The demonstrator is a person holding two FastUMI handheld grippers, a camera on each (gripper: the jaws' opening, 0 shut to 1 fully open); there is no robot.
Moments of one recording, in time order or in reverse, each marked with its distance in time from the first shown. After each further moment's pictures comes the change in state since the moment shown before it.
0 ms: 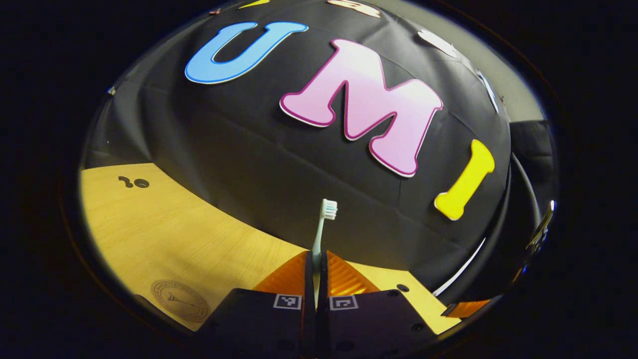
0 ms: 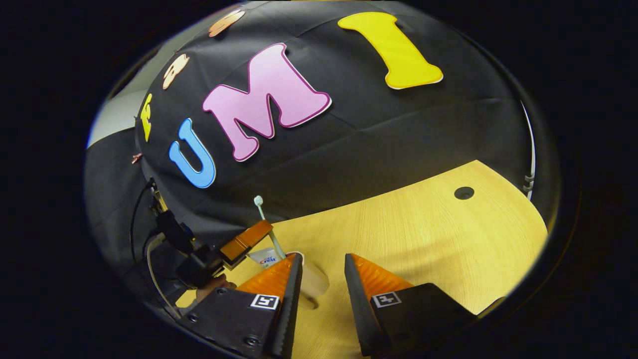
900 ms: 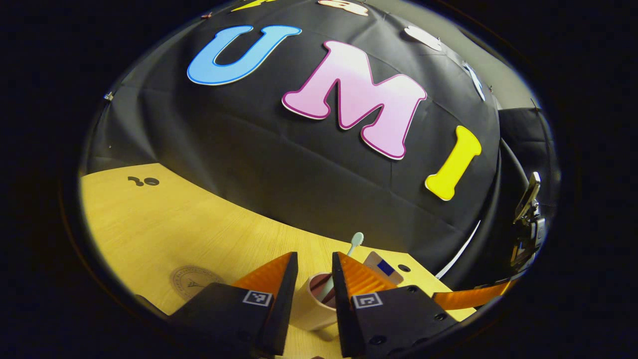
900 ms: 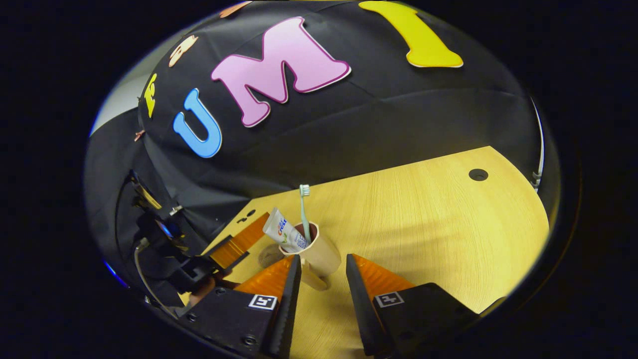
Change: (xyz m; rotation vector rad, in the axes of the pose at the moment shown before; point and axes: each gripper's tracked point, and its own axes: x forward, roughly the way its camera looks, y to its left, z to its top) left arm -0.065 0.014 -0.016 0.029 0.066 -0.010; right arm 0.005 0.028 -0.051 -0.070 0.202 0.014
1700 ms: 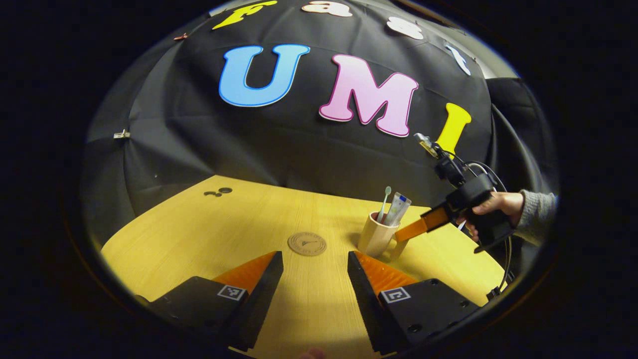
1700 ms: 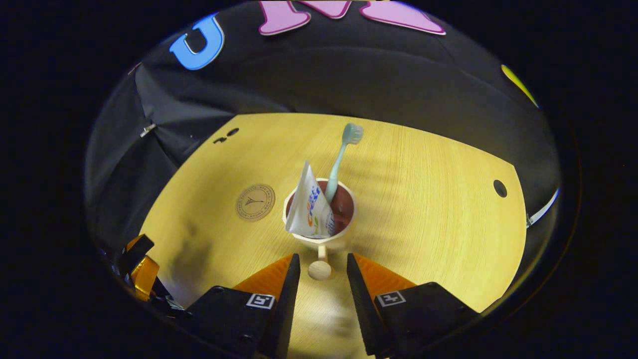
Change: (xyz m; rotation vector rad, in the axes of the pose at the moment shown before) left arm -0.212 0.099 -0.002 0.180 0.166 0.151; right arm 0.071 0.026 -0.055 -0.261 0.496 -0.173
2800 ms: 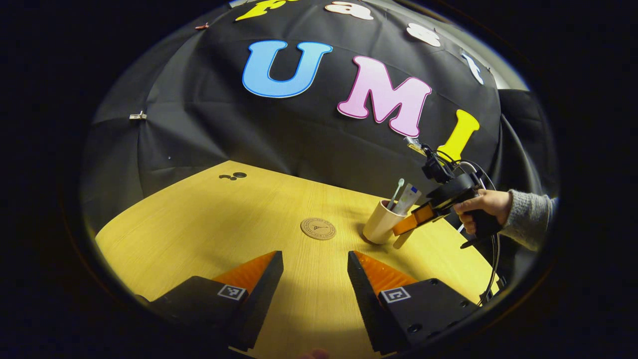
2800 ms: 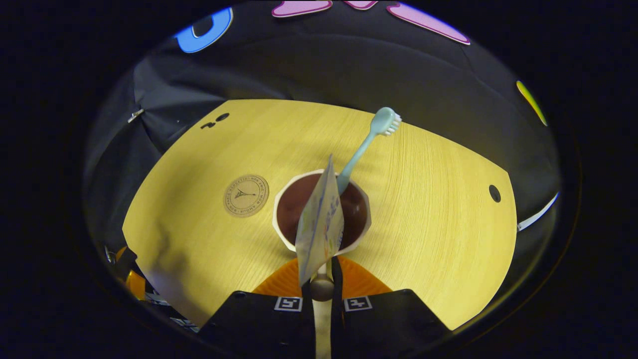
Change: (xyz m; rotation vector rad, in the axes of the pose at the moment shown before) left arm -0.028 0.015 -0.015 -0.067 0.015 0.021; right arm 0.006 0.015 0.004 -0.061 0.025 -0.057
